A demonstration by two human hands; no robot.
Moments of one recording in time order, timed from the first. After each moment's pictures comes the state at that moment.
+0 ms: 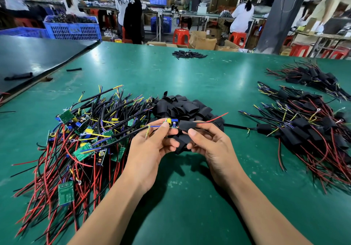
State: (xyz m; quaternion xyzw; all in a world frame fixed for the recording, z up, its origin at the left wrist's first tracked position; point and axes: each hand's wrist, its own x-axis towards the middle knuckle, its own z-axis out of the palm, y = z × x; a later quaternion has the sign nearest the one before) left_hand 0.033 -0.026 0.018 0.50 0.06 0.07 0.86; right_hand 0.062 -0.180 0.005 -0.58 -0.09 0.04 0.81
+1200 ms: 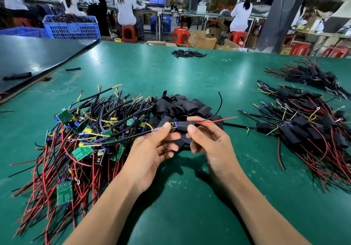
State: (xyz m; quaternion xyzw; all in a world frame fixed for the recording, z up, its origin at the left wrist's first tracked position) left_hand 0.032 -0.022 0.017 0.53 0.08 -0.03 0.85; right_hand 0.058 -0.175 0.011 -0.61 -0.12 -0.01 0.79
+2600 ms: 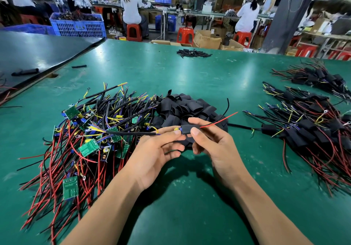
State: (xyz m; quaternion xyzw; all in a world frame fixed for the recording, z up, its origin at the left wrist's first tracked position) left_hand 0.032 -0.015 0.012 0.51 0.05 -0.07 0.86; right_hand 0.059 -0.180 0.003 -0.64 -0.16 0.02 0.75
